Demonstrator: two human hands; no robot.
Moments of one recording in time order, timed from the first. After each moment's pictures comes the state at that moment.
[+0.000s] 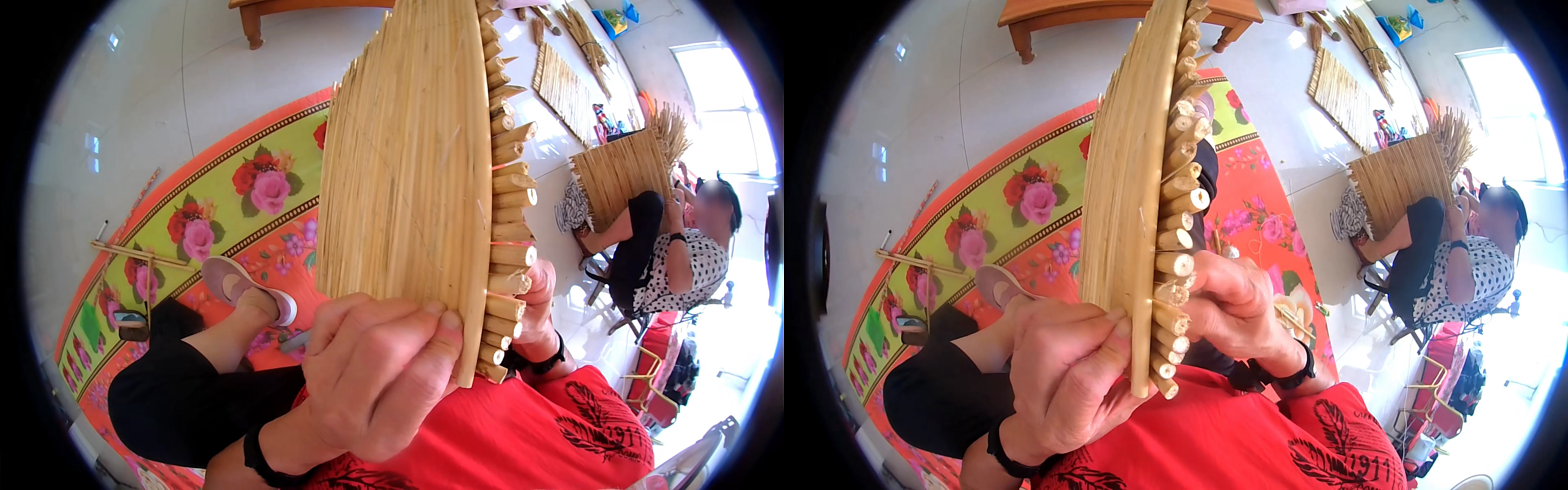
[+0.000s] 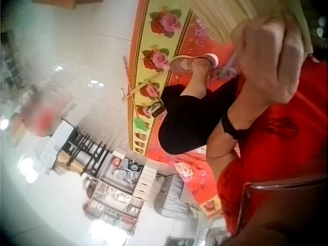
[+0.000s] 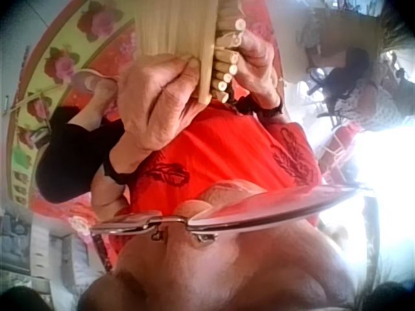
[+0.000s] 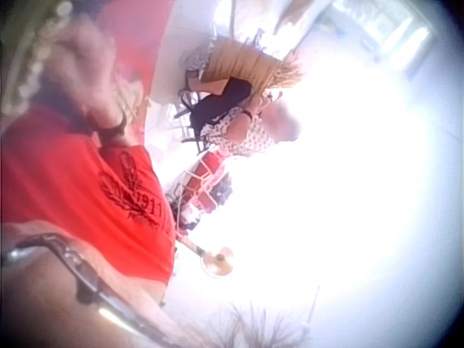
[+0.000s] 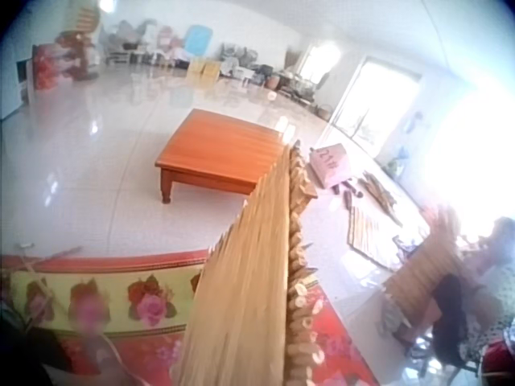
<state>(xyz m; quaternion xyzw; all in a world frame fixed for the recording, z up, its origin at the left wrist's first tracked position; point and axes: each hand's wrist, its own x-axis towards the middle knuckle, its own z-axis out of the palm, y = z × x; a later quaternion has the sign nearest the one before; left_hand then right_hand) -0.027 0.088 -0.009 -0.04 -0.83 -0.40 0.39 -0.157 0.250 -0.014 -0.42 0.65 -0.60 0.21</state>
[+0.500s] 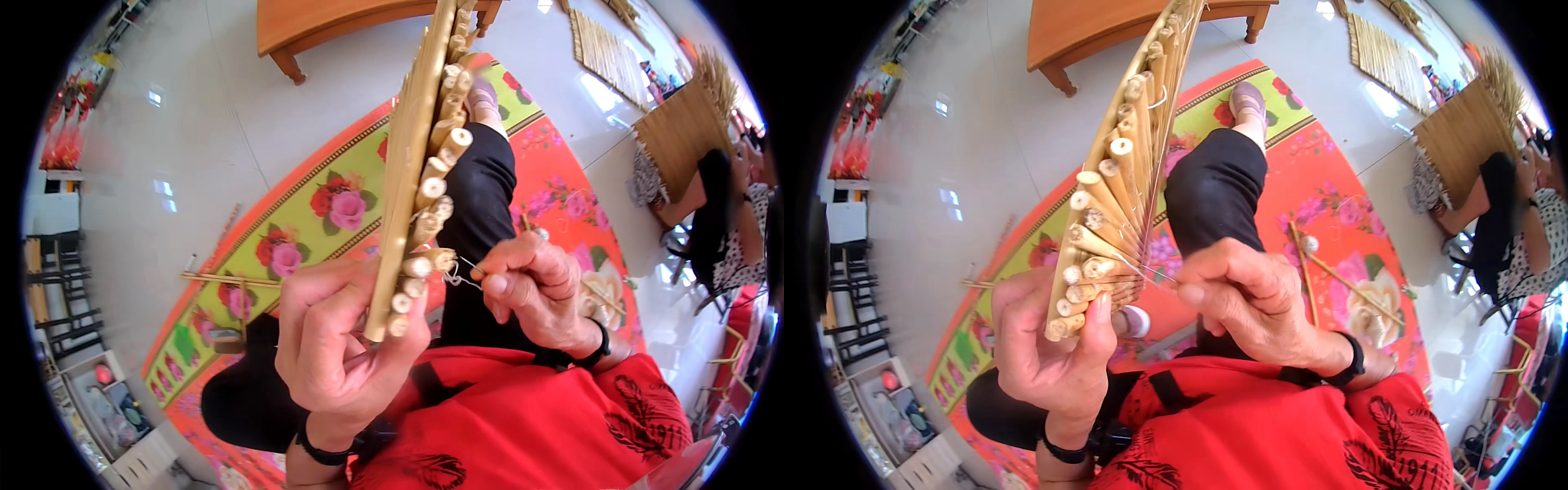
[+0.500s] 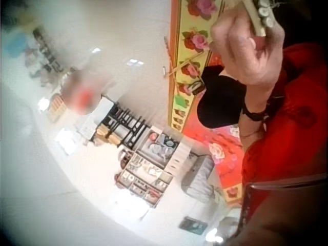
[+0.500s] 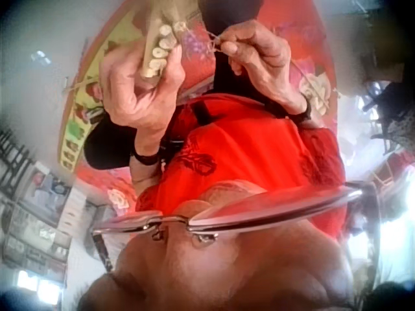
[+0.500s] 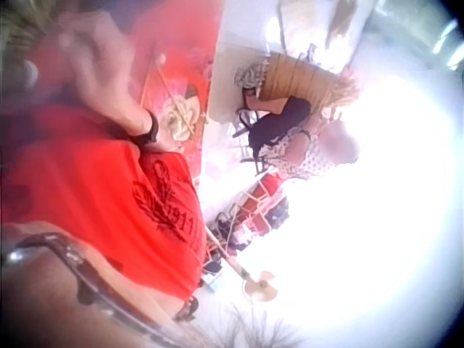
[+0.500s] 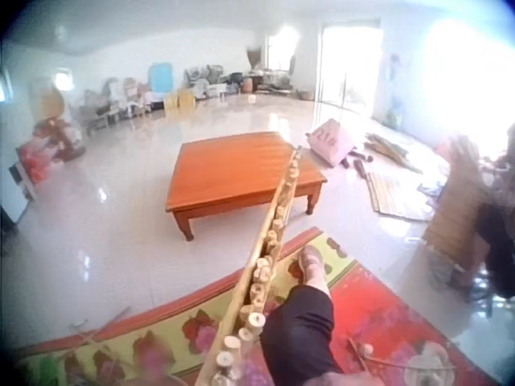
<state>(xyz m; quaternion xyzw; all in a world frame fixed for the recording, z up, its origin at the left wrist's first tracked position) -0.030 0.051 0.016 0.09 -0.84 -0.41 0.35 -0.139 0.227 -0.018 -0.31 0.60 -0.70 0.22</state>
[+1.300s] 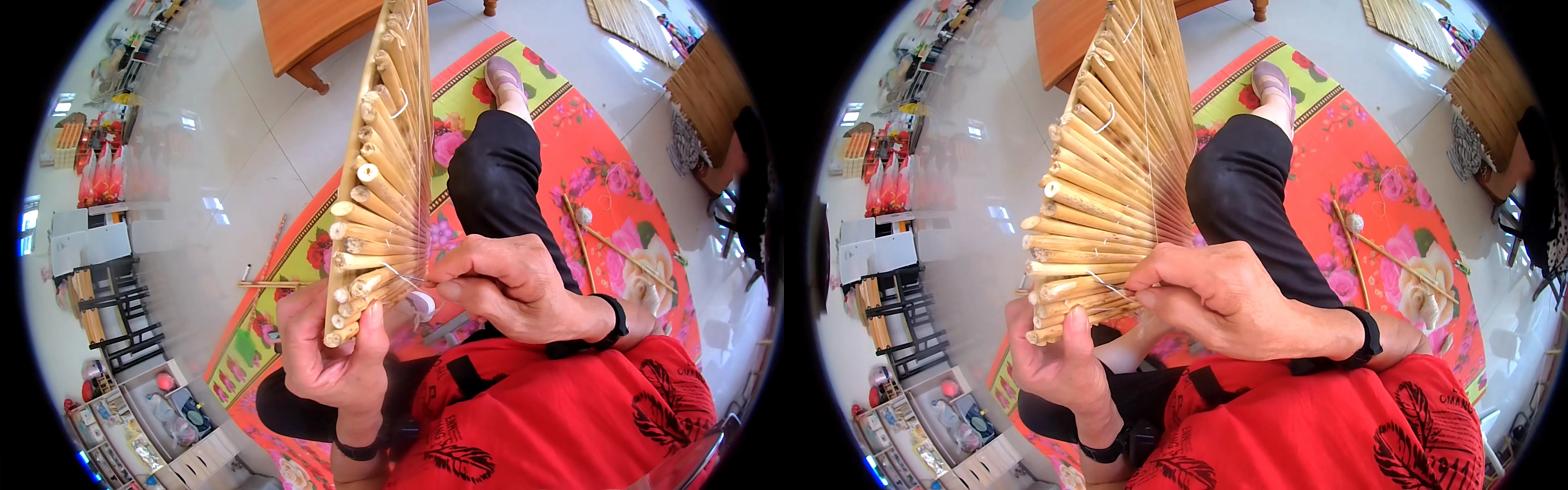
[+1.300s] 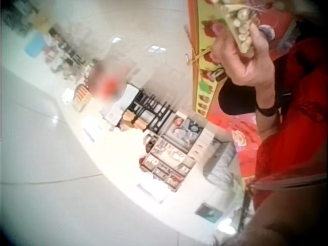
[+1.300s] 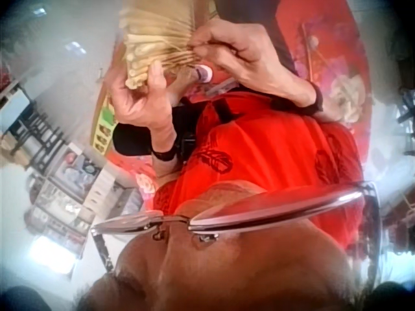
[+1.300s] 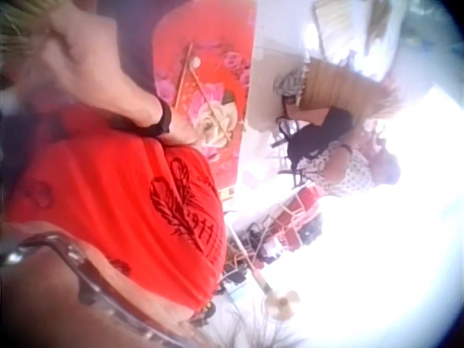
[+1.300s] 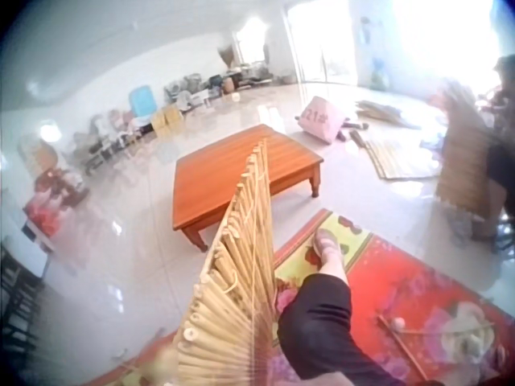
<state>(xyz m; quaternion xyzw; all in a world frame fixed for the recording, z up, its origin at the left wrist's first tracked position) -0.017 0.043 0.009 0.16 -0.80 -0.44 0.37 -0.148 0.198 -0.015 -0.40 0.59 -0.67 0.20</state>
